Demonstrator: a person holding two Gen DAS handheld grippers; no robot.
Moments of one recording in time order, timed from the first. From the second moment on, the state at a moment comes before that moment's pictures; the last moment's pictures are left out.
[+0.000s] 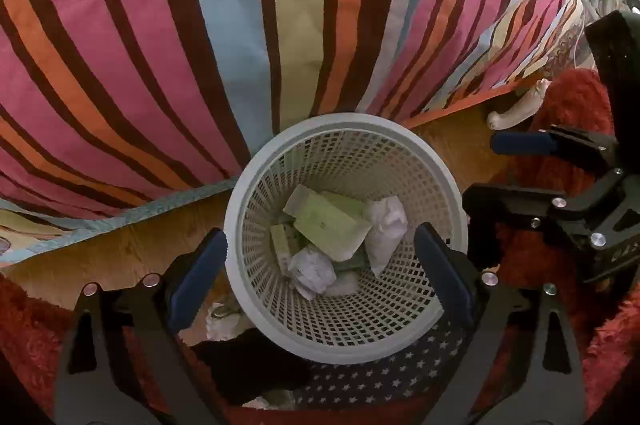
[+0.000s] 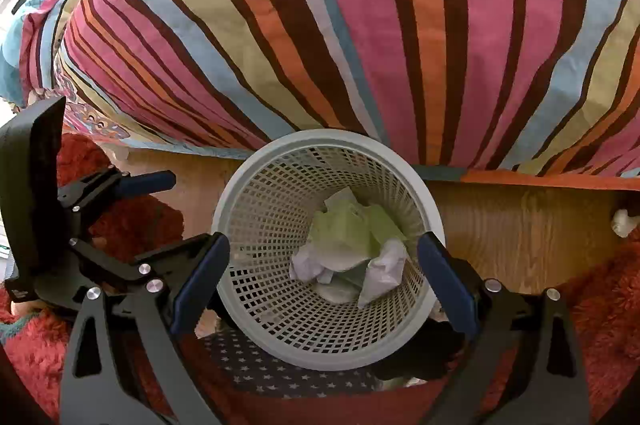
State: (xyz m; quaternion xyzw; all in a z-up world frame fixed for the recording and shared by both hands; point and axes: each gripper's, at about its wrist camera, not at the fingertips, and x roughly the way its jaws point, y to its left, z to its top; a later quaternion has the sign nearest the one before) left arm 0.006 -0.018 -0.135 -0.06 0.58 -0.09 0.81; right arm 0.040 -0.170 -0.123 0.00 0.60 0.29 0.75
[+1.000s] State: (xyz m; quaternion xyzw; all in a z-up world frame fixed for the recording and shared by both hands) left arm 0.334 0.166 0.073 -0.07 0.36 0.11 0.92; right arm 0.314 -0.109 0.093 -0.03 0.29 0.21 0.93
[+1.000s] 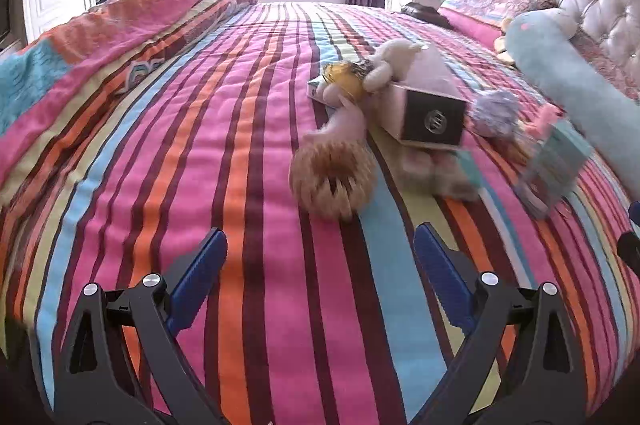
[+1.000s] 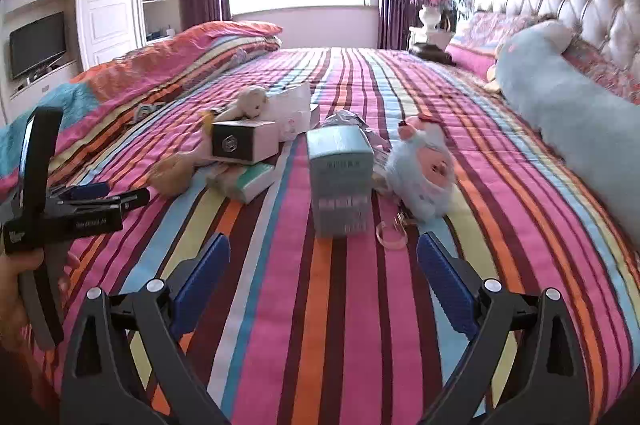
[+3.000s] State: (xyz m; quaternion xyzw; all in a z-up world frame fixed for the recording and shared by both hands) left arm -0.012 -0.031 -0.108 -0.04 0.57 -0.10 0.81; right arm 0.042 -0.162 -0.095 0.01 0.59 0.30 0.75
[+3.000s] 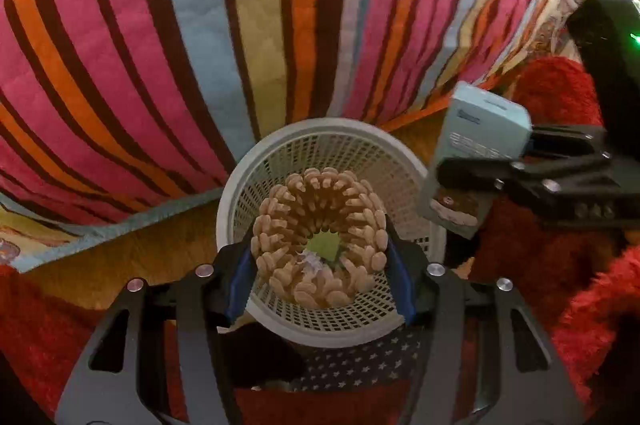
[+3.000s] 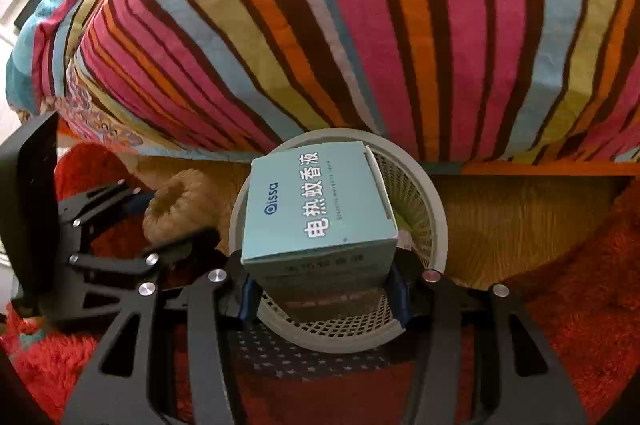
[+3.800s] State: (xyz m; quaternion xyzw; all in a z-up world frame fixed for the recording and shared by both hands) left arm -0.006 -0.028 -0.120 -0.02 0.58 -0.08 0.81; right arm 0.030 -0.175 -0.117 0.00 0.60 0.26 0.76
